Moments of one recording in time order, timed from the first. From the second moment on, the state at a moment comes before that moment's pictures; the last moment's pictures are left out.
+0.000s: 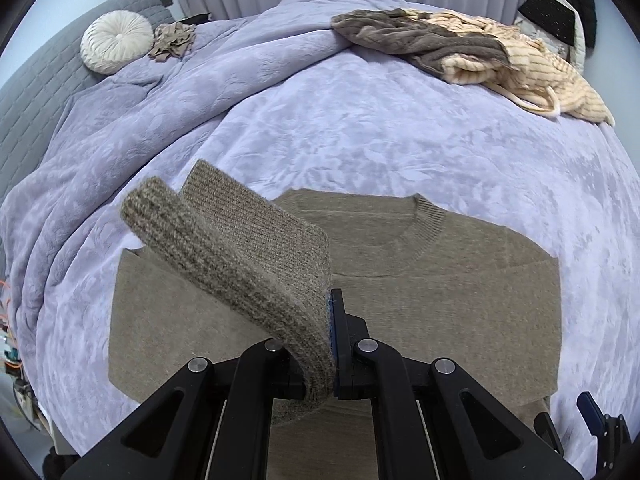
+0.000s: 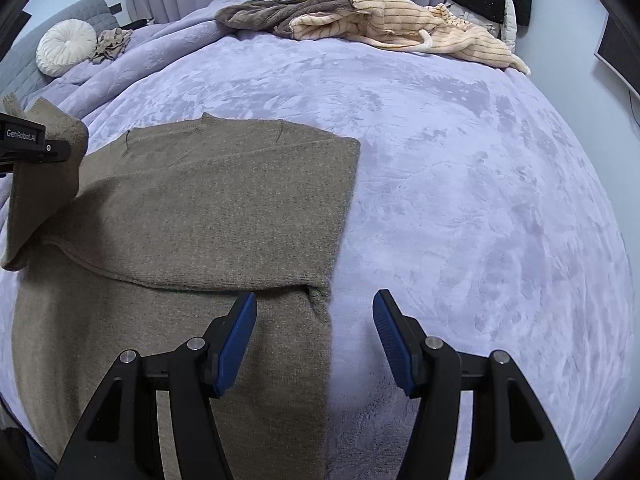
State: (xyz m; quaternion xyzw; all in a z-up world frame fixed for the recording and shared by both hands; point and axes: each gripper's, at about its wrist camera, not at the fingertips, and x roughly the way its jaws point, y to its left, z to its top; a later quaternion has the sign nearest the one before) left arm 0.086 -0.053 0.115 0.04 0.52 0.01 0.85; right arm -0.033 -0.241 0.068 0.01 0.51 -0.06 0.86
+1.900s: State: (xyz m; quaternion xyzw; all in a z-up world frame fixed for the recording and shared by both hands) left arm 0.047 -0.199 0.032 0.22 0.53 -0.06 0.82; right arm -0.056 -0.309 0.042 0.07 0.52 -0.09 0.84
